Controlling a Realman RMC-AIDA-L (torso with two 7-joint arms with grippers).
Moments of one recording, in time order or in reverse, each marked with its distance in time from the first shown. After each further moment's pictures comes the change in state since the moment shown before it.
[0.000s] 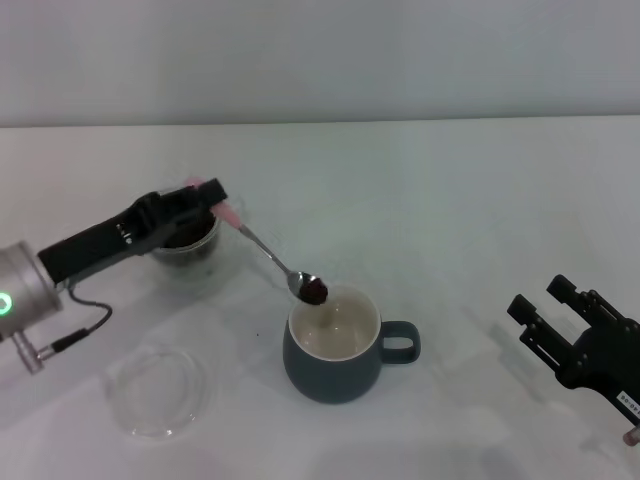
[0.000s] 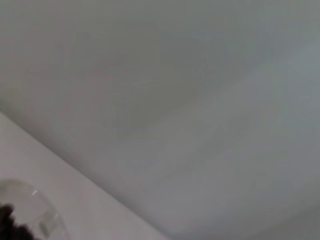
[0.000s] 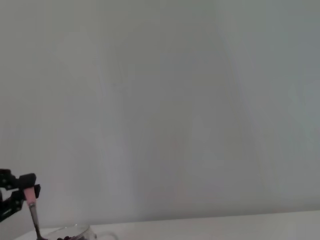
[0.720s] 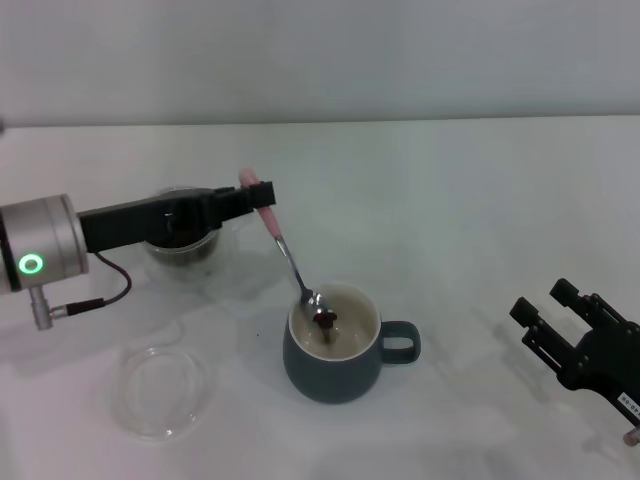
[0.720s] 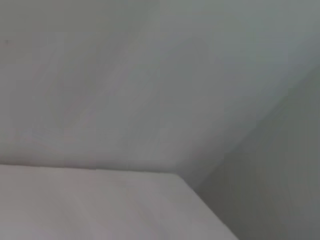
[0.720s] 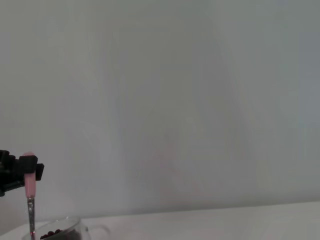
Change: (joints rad) left arm -0.062 0.000 0.157 0.228 0.122 -0.005 0.060; right arm -0.003 0.000 0.000 0.000 0.009 0.024 -0.001
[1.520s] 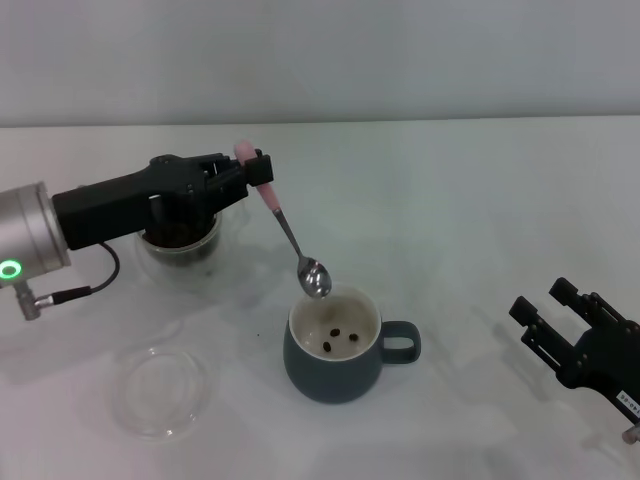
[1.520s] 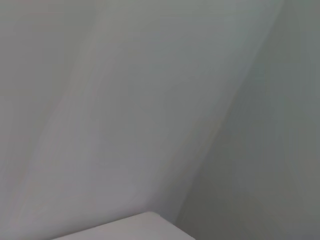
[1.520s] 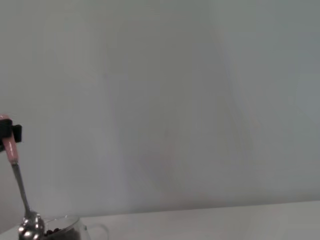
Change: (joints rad) left arm 0.043 0.001 0.020 0.037 -0.133 -0.091 0.265; right arm 0.004 0.000 0.000 -0.001 0.001 0.007 0.000
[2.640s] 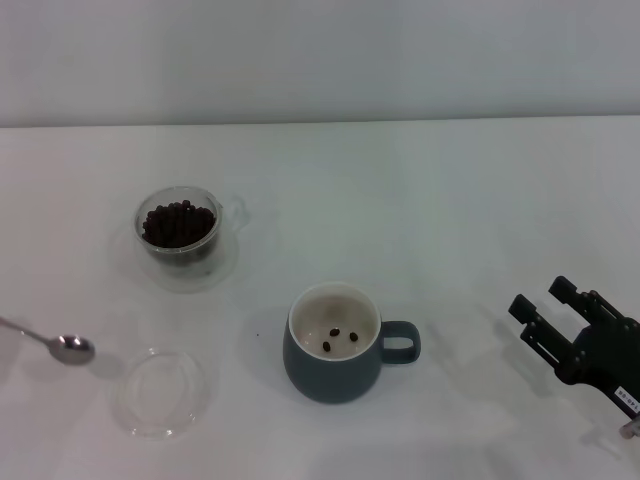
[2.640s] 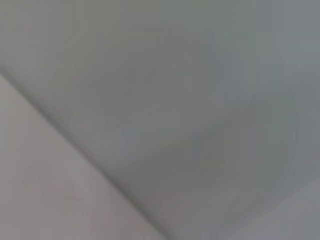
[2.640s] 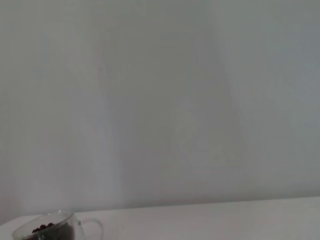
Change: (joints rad) left arm 0.414 0.173 -0.108 -0.319 -0.359 -0.033 -0.127; right arm 0.008 0.000 0.002 -0.006 0.003 0.023 0.000
